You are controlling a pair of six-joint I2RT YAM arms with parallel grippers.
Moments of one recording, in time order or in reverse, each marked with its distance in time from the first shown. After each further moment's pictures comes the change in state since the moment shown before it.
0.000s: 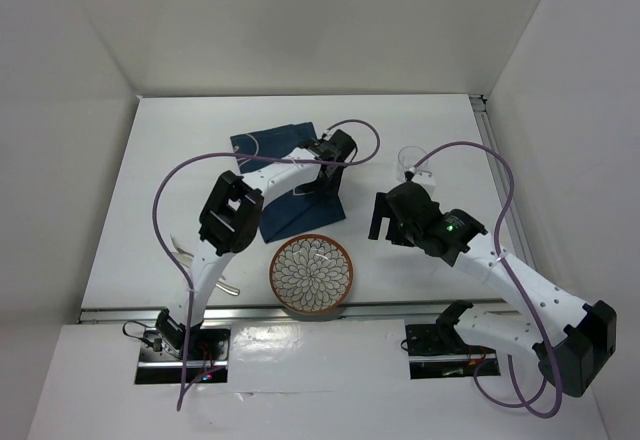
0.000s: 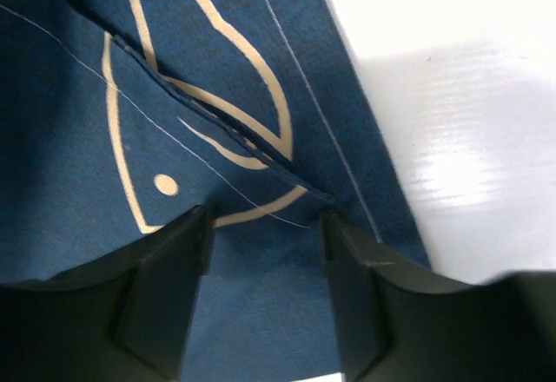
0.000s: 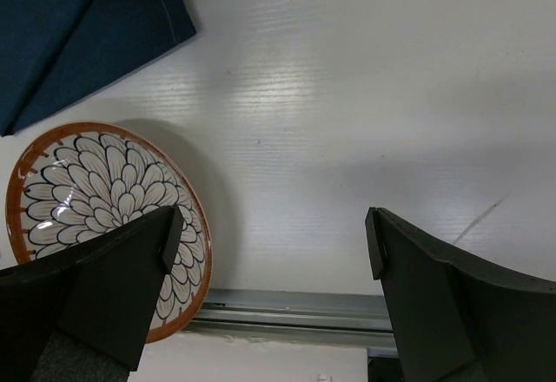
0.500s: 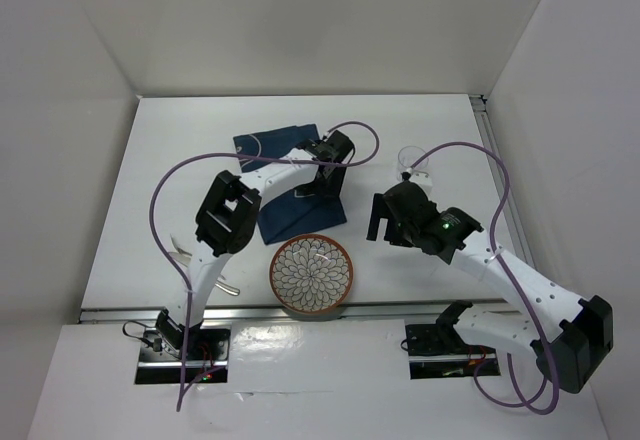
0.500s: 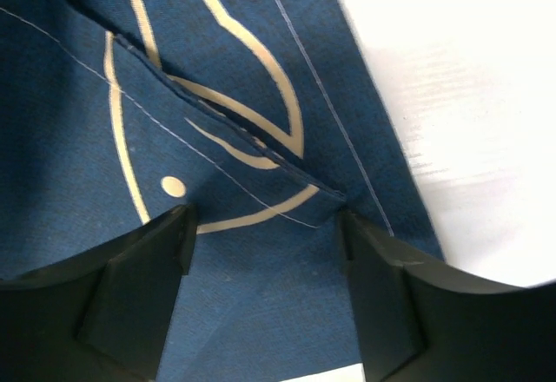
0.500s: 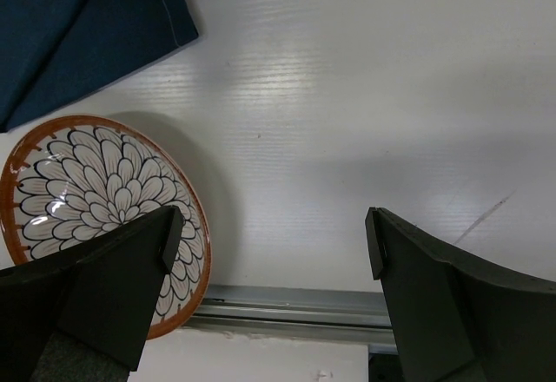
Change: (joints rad) left arm 0.002 -0.024 -0.039 0.014 0.051 0.022; right arm 0.000 0.026 0.000 0.001 -0.018 0.000
